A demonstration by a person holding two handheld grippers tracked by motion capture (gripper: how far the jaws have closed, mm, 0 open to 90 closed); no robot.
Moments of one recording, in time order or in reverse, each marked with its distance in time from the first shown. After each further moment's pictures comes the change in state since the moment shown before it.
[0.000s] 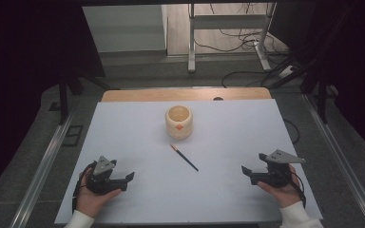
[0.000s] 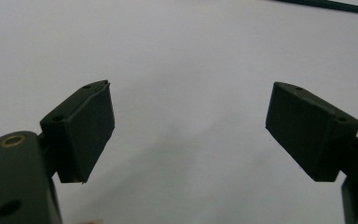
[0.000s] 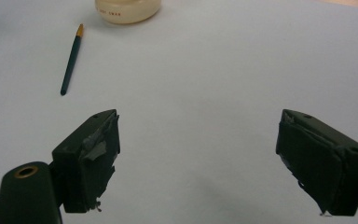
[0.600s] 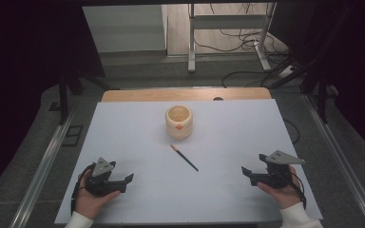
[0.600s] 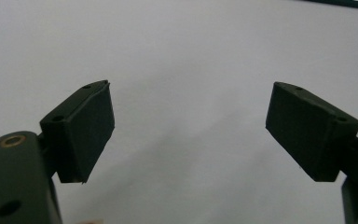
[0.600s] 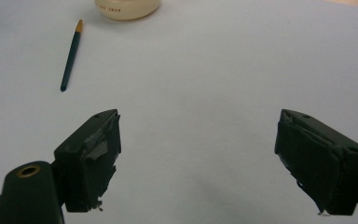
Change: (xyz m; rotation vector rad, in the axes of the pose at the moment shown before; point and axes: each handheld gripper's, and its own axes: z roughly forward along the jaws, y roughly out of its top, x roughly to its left) left arm -0.002 -0.003 -0.002 0.006 -0.006 0.009; right arm 0.004 0.001 -0.003 0.005 -0.013 -0.012
